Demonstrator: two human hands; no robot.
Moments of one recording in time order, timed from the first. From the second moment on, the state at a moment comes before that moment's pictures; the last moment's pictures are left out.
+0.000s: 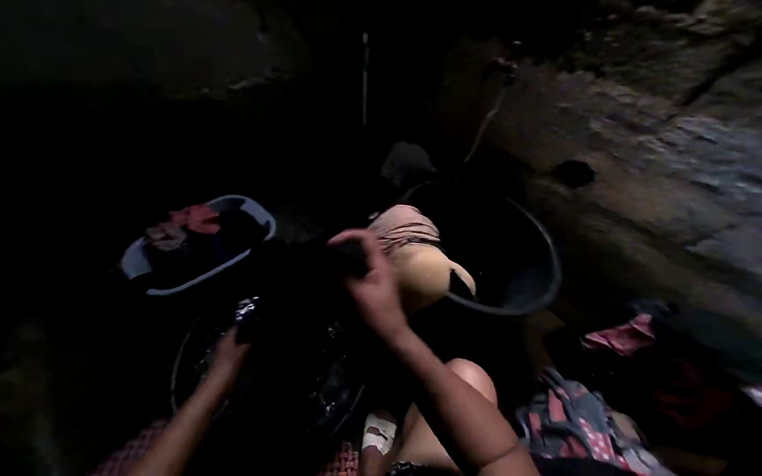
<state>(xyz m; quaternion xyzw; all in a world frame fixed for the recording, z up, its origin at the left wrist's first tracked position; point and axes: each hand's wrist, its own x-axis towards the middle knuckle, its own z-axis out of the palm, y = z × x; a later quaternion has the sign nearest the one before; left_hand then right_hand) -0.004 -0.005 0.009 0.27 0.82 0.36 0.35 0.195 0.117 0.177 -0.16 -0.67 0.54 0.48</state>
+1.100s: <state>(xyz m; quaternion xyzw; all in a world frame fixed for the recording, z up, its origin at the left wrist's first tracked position) -0.121 -0.104 0.079 0.45 0.86 0.18 0.18 0.133 0.310 0.227 -0.41 -0.73 0.46 0.30</state>
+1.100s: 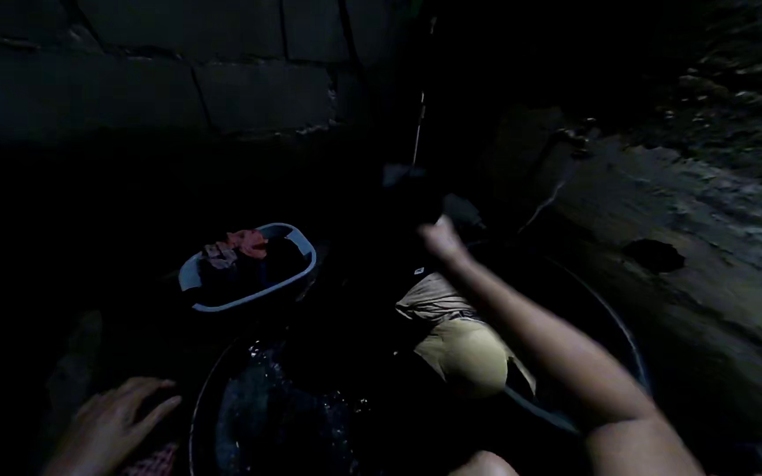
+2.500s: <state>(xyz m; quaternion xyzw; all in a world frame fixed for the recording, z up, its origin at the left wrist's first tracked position) -0.102 -0.027 0.002 0.43 0.80 0.15 0.40 0.308 0.357 0.116 -0.54 -0.73 0.37 0.18</state>
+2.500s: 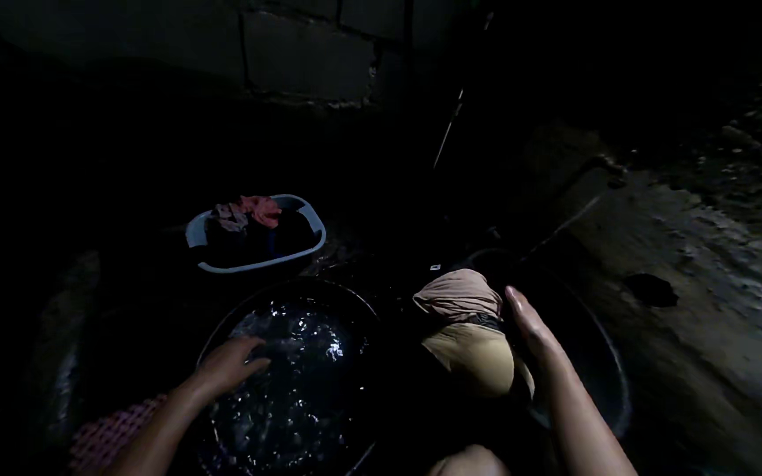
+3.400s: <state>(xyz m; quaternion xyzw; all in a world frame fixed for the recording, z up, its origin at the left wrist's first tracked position) -0.088 -0.014 -0.004 0.46 0.79 0.10 0.40 0.331 0.224 0.086 -0.18 -0.97 -0.16 0.06</state>
